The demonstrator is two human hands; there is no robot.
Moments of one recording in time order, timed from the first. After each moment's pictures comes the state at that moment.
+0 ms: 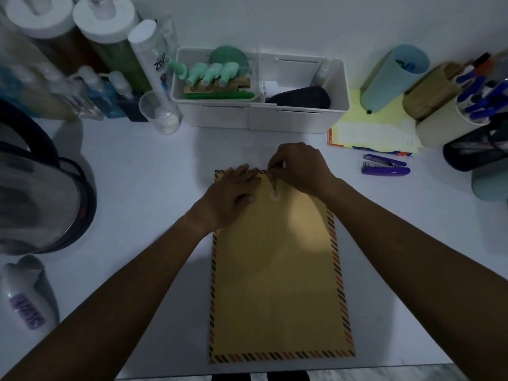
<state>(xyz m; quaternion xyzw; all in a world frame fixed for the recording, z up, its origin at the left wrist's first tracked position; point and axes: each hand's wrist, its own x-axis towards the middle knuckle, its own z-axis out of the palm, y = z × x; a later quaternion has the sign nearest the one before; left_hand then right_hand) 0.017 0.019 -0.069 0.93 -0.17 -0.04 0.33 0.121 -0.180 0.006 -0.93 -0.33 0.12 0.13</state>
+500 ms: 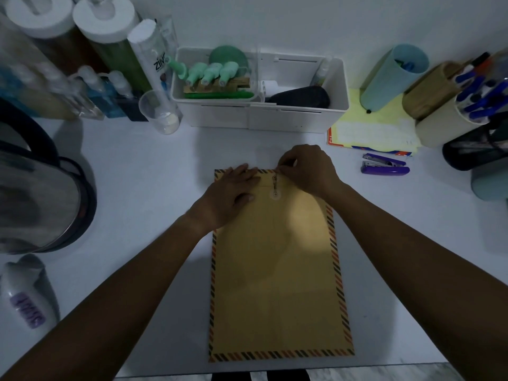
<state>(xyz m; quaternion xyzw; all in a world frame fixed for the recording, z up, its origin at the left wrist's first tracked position) 0.016 0.018 -0.066 0.93 -0.16 -0.04 0.33 0.119 -0.196 -0.004 -0.95 -0.20 0.13 0.21</state>
